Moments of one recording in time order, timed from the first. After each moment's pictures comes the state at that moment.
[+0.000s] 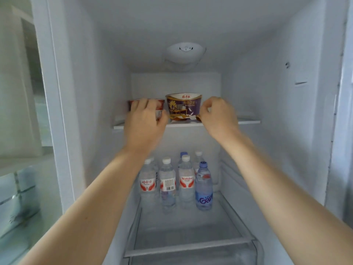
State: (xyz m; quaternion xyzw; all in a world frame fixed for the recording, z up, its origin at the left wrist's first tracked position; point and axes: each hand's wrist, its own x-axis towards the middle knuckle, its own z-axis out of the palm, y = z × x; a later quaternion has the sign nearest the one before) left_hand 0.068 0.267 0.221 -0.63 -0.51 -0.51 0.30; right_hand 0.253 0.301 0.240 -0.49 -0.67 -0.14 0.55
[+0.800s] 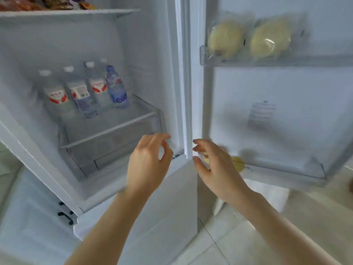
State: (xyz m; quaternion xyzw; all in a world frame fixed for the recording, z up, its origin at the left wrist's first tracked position) left_hand 0.185 -0.014 -0.042 -0.81 -0.38 -0.44 -0.08; right_hand 0.346 -0.094 -0.071 -0.64 -0.61 0.04 0.46
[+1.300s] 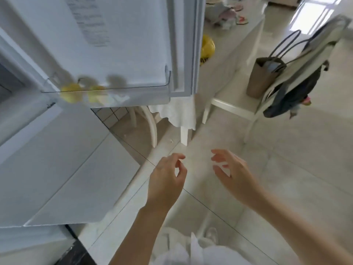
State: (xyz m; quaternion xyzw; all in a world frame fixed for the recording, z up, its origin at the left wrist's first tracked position) left_hand 0.400 -0.313 -0.220 -0.87 -0.33 -0.17 -0.33; right_hand 0.536 -0.456 -0.220 -0.82 -0.40 0.17 0.37
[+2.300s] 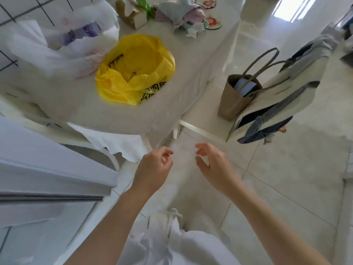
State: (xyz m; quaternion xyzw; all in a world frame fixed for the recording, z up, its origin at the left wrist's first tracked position) left_hand 0.783 -0.203 -0.258 -0.85 -0.33 -0.05 -0.42; right_hand 0.901 -0.353 -0.246 -0.87 -0.34 0.20 0.29
